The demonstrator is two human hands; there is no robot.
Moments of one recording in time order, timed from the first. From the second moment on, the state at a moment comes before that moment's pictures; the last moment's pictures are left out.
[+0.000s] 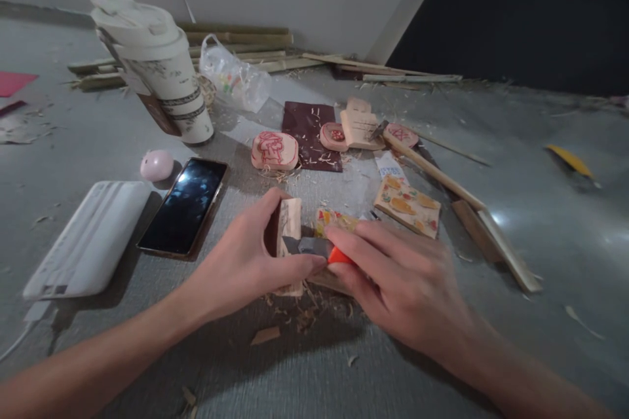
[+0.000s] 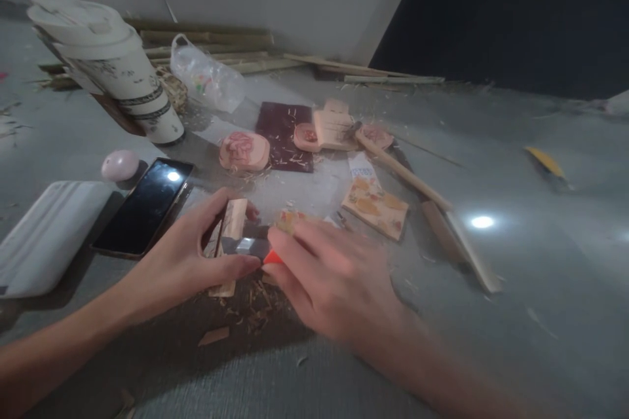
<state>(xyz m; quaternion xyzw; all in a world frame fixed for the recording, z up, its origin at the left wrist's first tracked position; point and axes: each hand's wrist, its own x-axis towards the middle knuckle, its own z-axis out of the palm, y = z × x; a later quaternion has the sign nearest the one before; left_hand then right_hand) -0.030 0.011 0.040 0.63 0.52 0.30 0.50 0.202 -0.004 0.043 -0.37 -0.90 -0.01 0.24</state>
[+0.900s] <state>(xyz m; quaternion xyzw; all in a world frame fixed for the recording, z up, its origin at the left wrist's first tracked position) -0.029 0.008 0.028 0.60 0.50 0.34 0.53 0.203 0.002 0.039 -0.36 -0.90 0.02 0.24</state>
